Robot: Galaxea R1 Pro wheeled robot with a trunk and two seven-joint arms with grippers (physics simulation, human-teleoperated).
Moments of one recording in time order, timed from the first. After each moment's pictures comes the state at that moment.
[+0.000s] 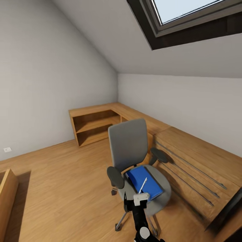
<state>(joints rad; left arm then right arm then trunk) -0.04 0.02 -0.31 -0.68 0.41 -0.19 0.55 -0.39 0.17 0.49 -0.54 -0.06 -0.41 -0.39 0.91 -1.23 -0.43</state>
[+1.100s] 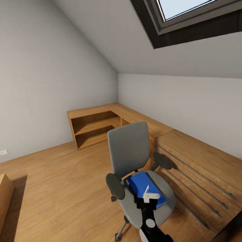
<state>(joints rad) -0.04 0.02 -0.31 -0.68 0.41 -0.19 0.54 -0.41 0.17 0.27 -0.54 -0.06 -0.25 -0.42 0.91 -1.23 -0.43</state>
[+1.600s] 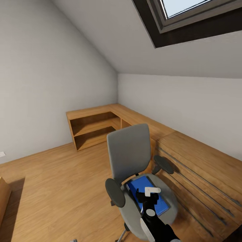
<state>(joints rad) -0.04 0.03 -0.30 -0.72 0.41 -0.19 0.54 -0.47 0.17 0.22 -0.53 -0.06 -0.15 -0.42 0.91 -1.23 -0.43</state>
